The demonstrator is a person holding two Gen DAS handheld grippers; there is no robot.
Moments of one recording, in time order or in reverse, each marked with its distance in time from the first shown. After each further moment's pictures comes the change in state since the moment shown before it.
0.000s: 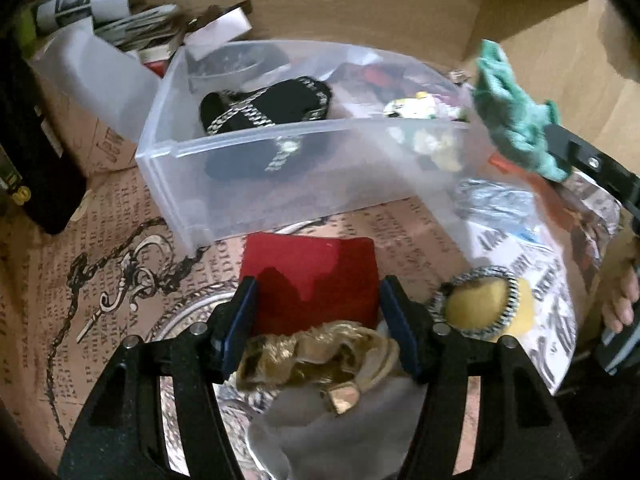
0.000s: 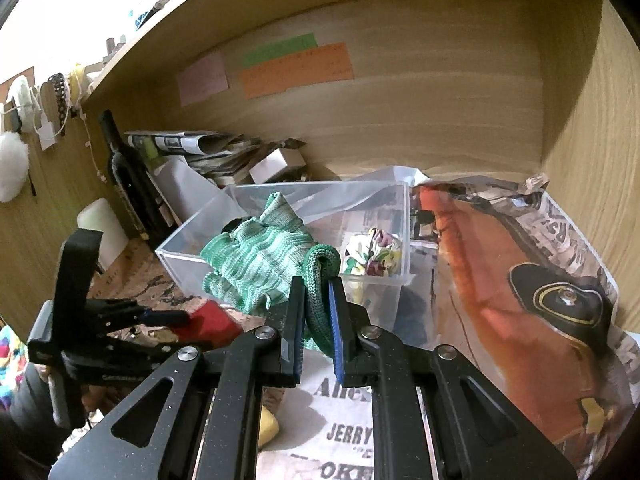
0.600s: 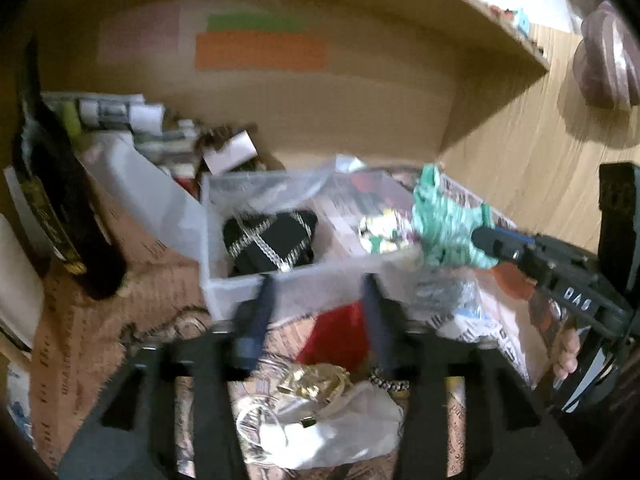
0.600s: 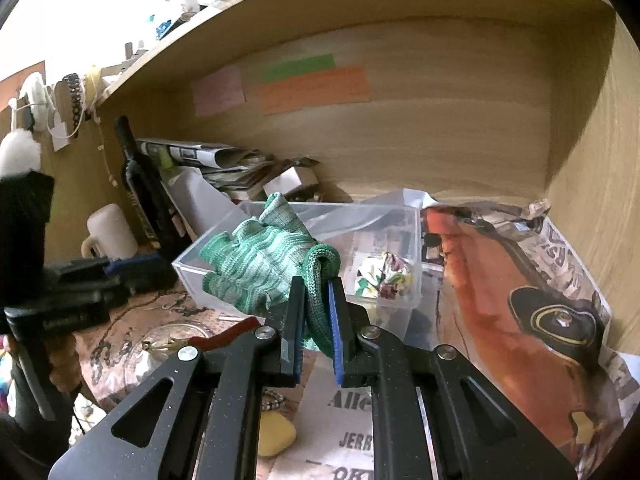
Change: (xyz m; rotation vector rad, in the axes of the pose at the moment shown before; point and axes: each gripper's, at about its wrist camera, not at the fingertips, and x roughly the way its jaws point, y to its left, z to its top) left arm -0.081 -0.017 0.025 0.004 -0.277 -0.013; right arm -0.010 0.011 0.006 -0.036 -0.047 0.004
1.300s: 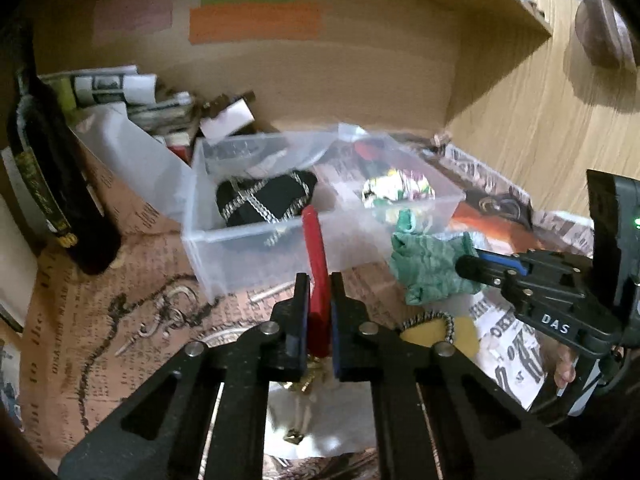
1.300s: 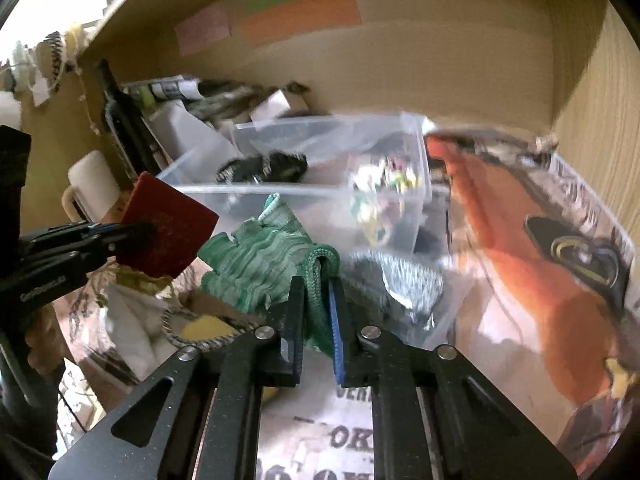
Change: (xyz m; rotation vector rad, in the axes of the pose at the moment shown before) left arm 0.009 -0.008 -0.023 0.024 0.027 0.050; right arm 0.024 -0.002 -0.041 0.008 0.159 -0.012
